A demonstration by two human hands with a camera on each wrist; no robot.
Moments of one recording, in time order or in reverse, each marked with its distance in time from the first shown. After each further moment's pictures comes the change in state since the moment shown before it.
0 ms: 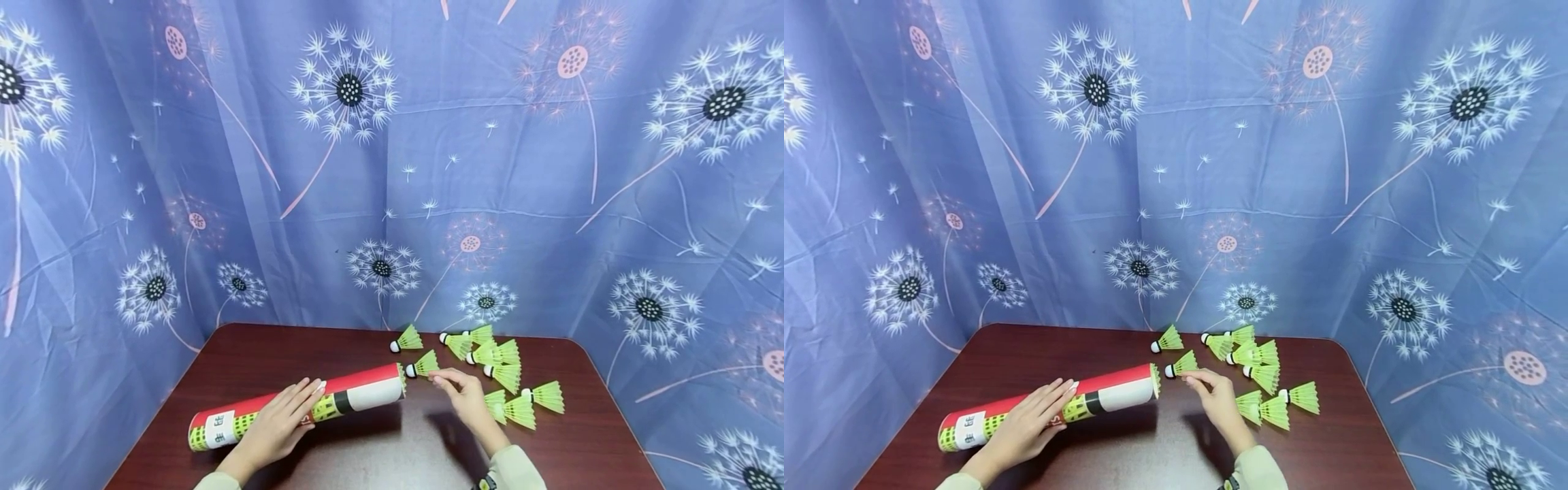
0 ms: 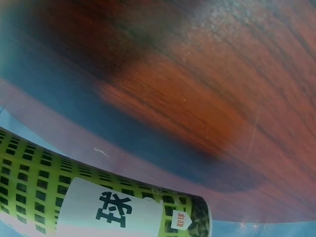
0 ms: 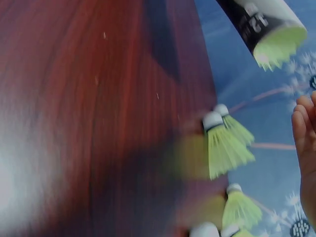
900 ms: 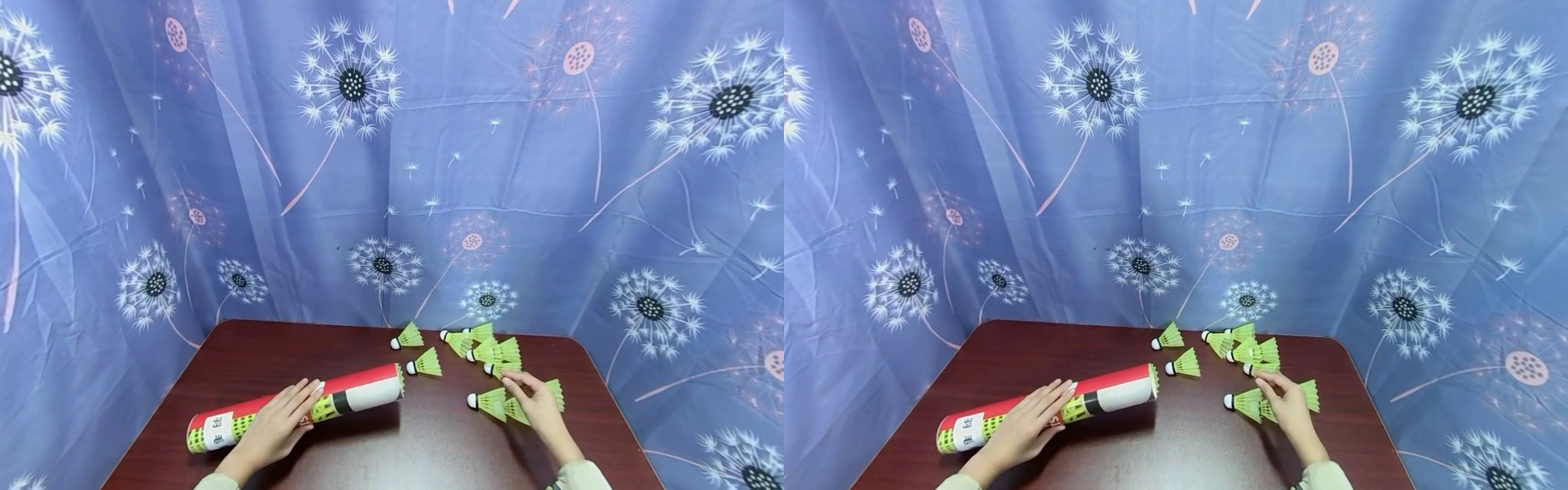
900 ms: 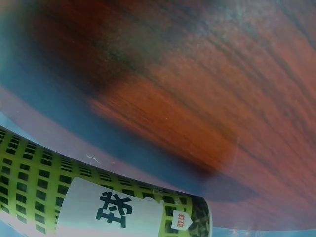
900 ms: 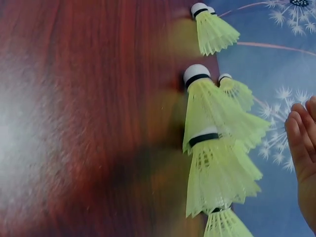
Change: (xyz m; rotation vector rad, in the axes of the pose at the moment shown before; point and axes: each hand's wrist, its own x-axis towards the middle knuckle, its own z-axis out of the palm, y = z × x) left_hand -0.009 0.002 0.001 0.007 -0.014 -0.031; right_hand -0.029 -0.011 -0.106 -0.371 0.187 0.178
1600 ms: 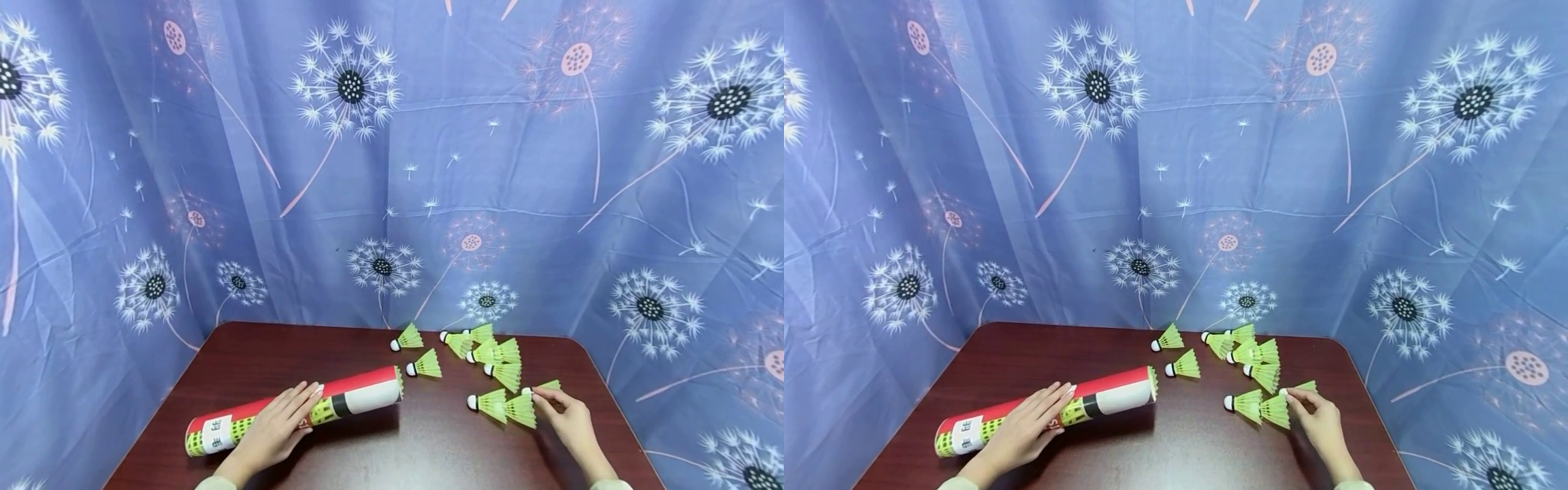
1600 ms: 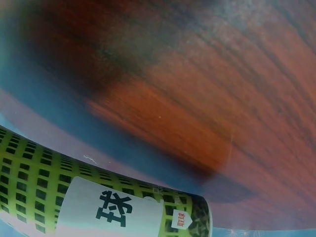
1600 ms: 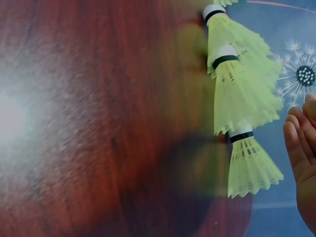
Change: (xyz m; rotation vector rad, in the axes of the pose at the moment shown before) left_hand 0.000 0.000 0.000 -0.012 -0.003 0.005; right_hand -0.022 0.042 -0.042 -0.140 0.081 0.089
